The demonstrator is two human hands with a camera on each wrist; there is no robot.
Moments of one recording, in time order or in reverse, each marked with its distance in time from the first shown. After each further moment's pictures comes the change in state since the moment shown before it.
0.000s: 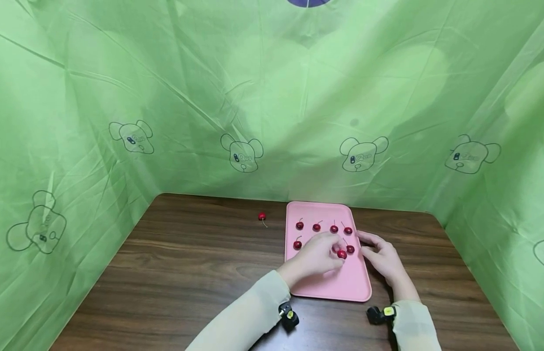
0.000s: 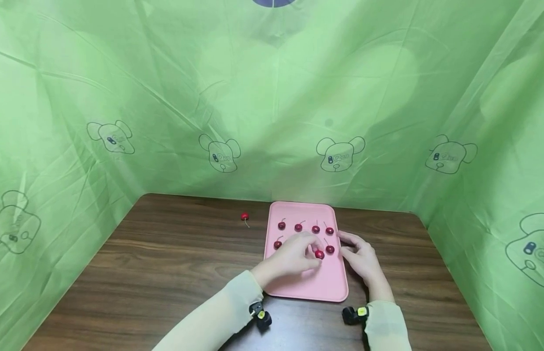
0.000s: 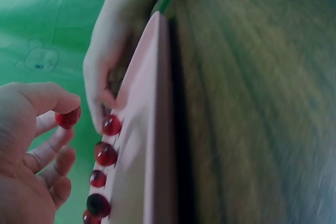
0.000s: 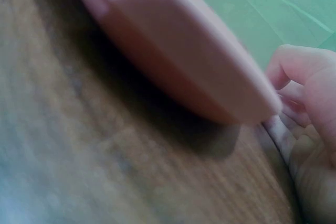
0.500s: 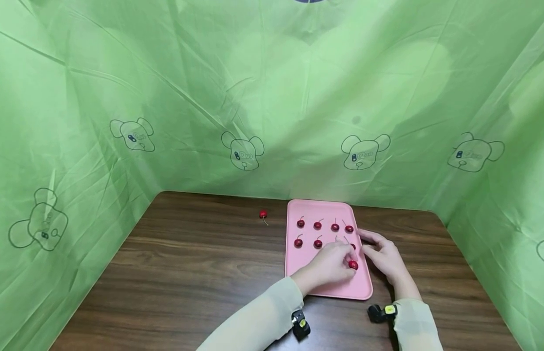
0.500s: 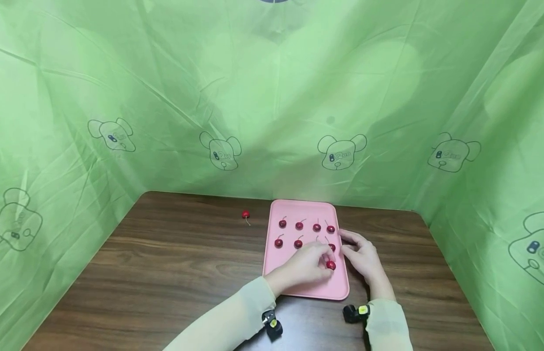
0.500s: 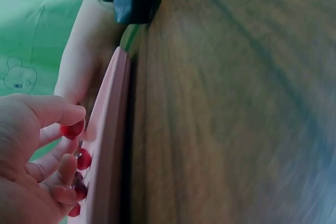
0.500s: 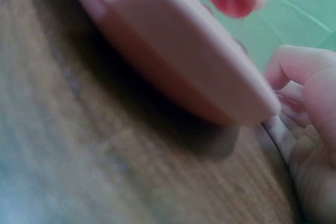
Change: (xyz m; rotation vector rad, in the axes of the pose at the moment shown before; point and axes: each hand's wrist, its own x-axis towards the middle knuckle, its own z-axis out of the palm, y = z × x) left_hand 0.005 0.014 0.037 0.130 -0.012 0.034; right_hand 0.001 0.001 -0.002 0.012 0.003 -0.016
